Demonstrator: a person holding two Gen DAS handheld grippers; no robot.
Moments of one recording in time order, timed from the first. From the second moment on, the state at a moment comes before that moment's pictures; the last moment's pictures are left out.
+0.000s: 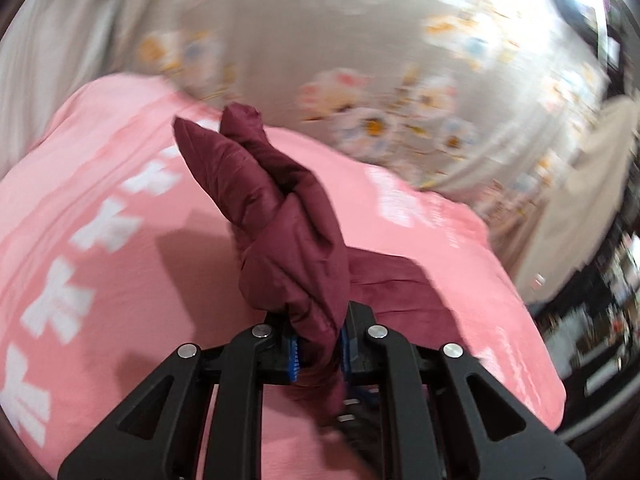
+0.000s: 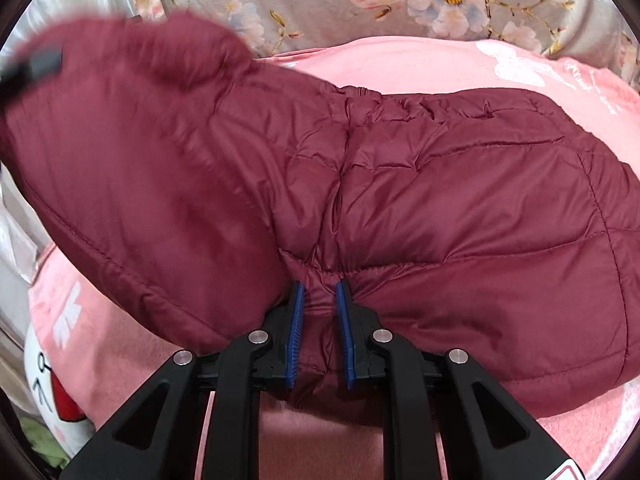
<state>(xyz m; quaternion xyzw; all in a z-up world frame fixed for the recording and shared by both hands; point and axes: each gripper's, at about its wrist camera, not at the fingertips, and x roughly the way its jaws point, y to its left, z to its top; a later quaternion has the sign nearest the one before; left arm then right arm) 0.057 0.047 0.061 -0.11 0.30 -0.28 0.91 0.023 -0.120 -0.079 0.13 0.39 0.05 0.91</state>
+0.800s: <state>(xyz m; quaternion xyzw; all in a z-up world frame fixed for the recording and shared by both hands) 0.039 -0.223 -0.045 0.07 0.41 -0.39 0.82 -0.118 -0.300 -0.062 0.23 0.38 -0.18 0.88</state>
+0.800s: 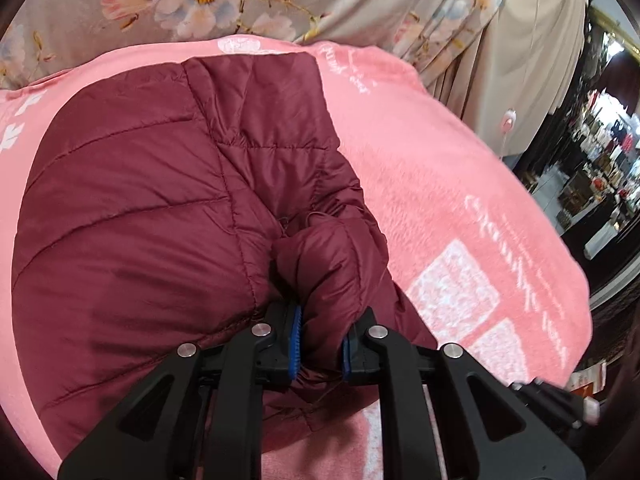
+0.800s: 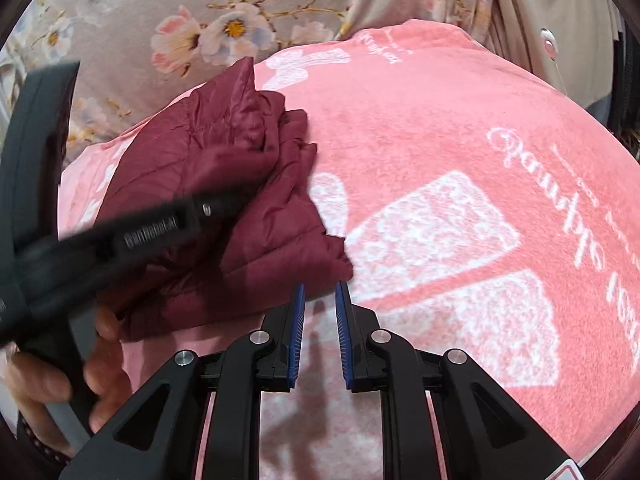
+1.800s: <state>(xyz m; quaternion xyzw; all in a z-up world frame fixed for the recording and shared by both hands) 0.234 -0.139 0.030 -0.06 0.42 -0.22 0.88 0.115 -0.365 -0.003 0.32 0.36 -0.17 0.86</state>
